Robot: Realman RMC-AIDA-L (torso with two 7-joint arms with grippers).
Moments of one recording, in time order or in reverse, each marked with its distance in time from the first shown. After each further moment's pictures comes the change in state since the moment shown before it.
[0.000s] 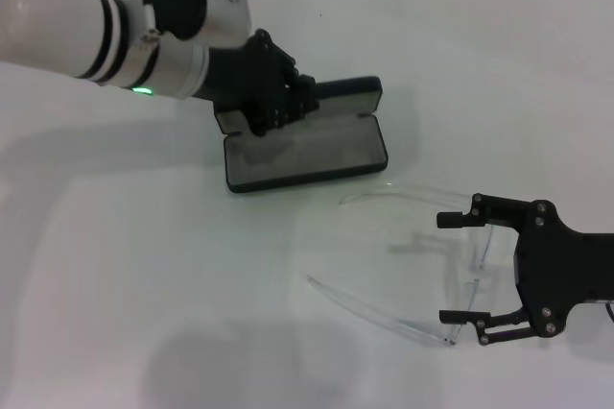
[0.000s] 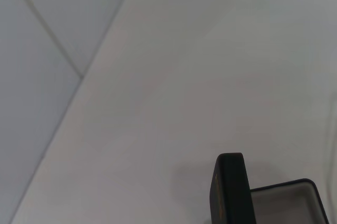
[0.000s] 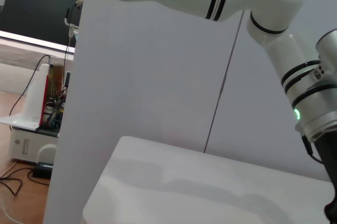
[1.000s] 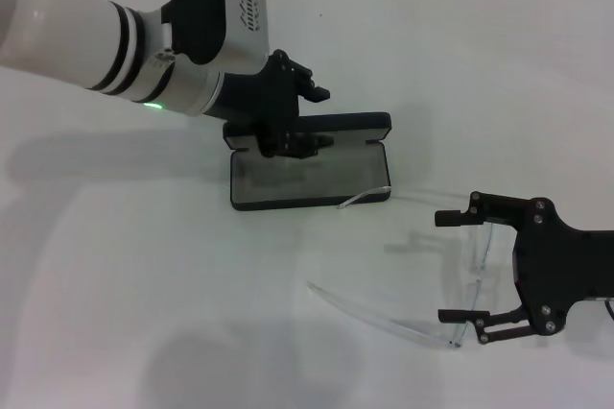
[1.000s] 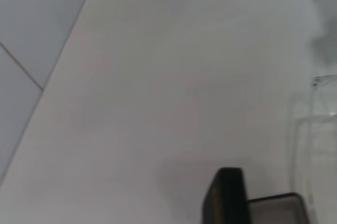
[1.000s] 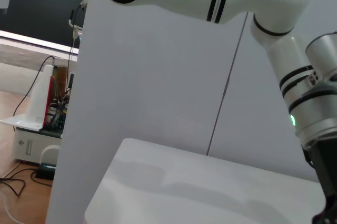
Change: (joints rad) left arm 0.019 0.000 0.078 0.057 0.004 0.041 -0.012; right arm 0.006 0.000 0.000 -0.008 -0.001 -0.008 0.006
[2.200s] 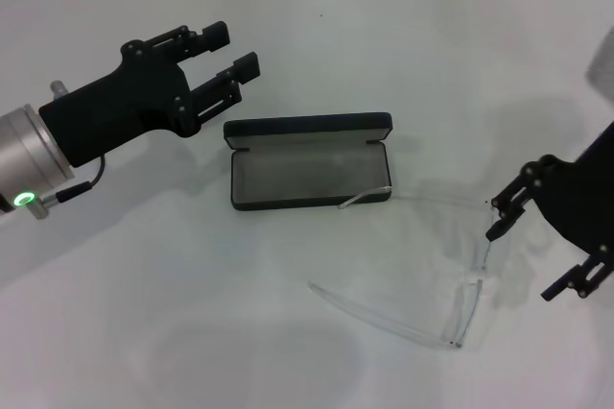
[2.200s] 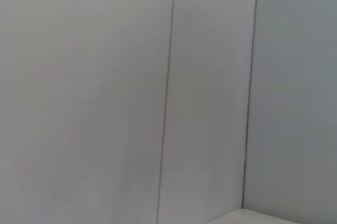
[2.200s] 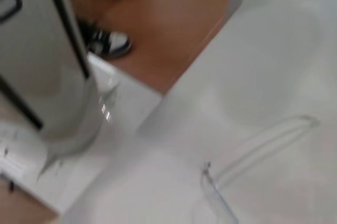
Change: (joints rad) left arm 0.365 -0.001 -0.265 -0.312 -0.930 0.202 0.374; right arm 0.424 0.003 -0.125 -0.626 -0.826 -0.267 0.594
